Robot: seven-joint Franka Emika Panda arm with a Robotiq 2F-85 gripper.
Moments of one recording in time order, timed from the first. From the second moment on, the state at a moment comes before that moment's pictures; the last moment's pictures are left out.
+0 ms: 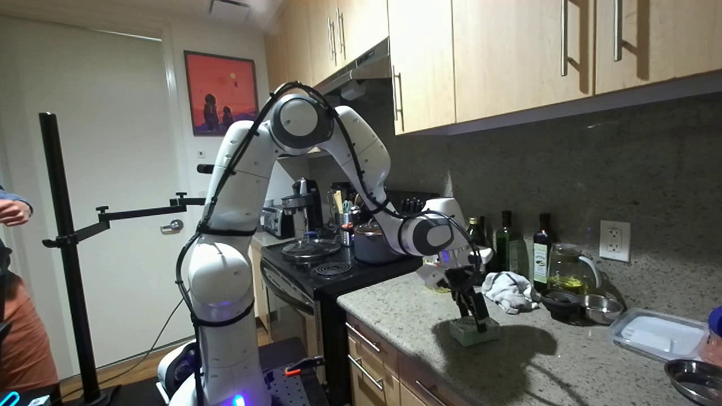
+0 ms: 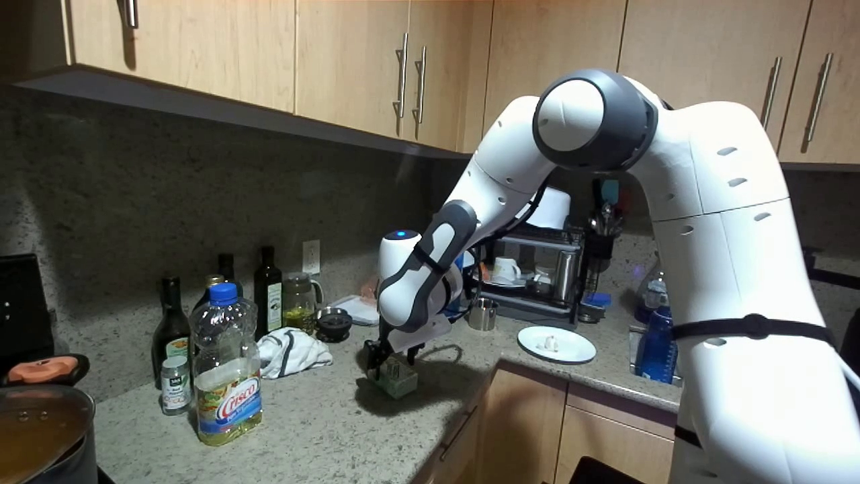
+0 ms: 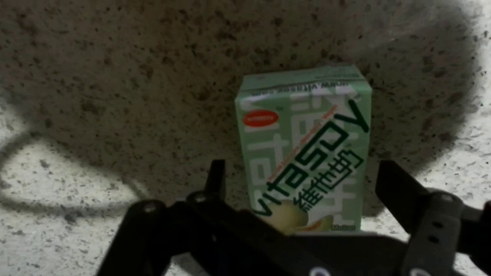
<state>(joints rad) 0.04 0.33 -0.21 -2.23 -0.21 2.73 0.31</state>
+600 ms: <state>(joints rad) 0.02 0.33 -0.19 -2.24 -0.17 2.73 0.28</state>
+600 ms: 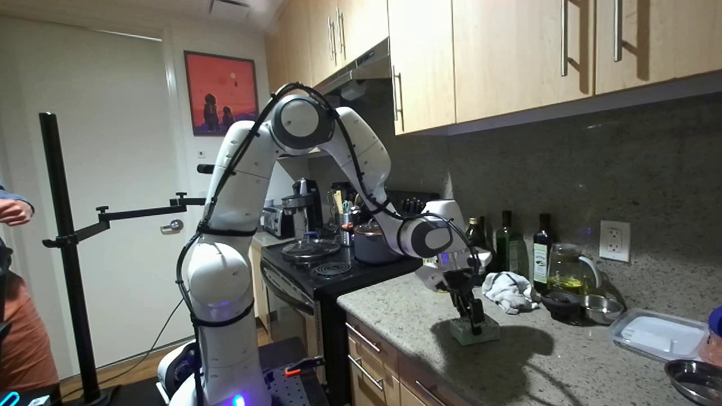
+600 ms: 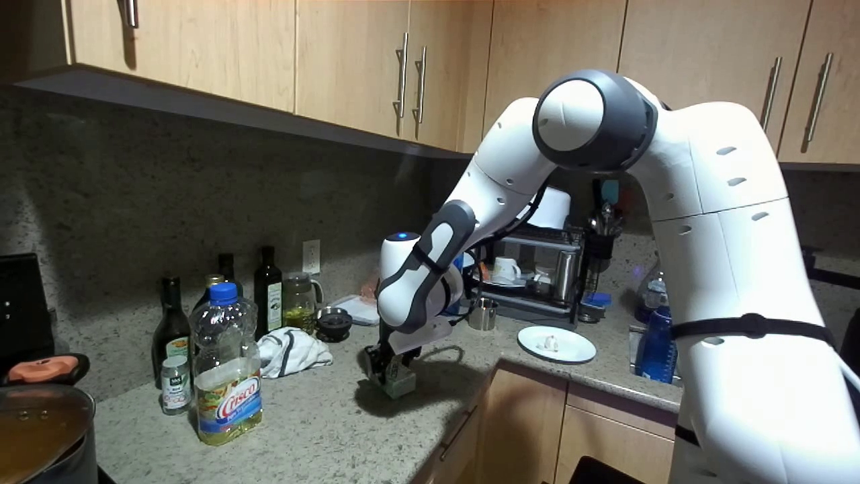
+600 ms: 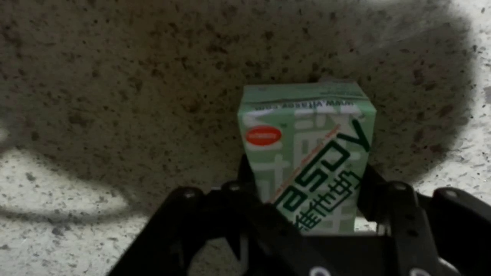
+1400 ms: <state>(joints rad) 0.03 0.32 -0.25 -2.24 -0.23 2.74 0.29</state>
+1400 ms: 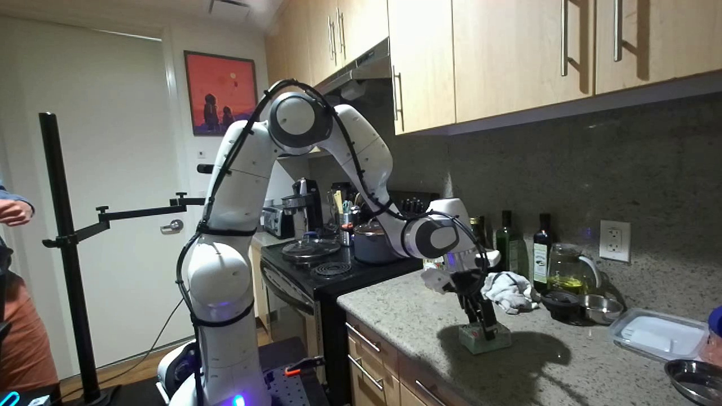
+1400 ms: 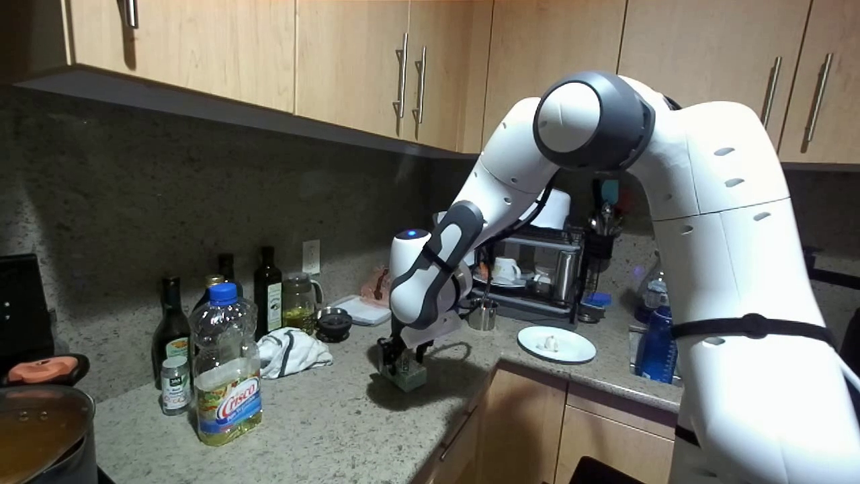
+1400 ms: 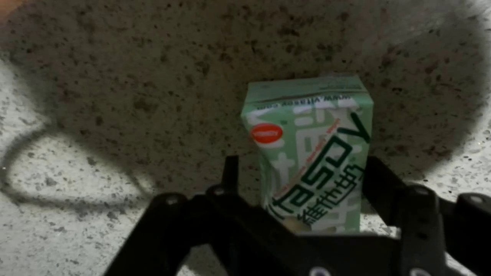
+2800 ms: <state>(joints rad) 0.03 0.32 -0.26 -2.24 -0.27 2.74 0.30</state>
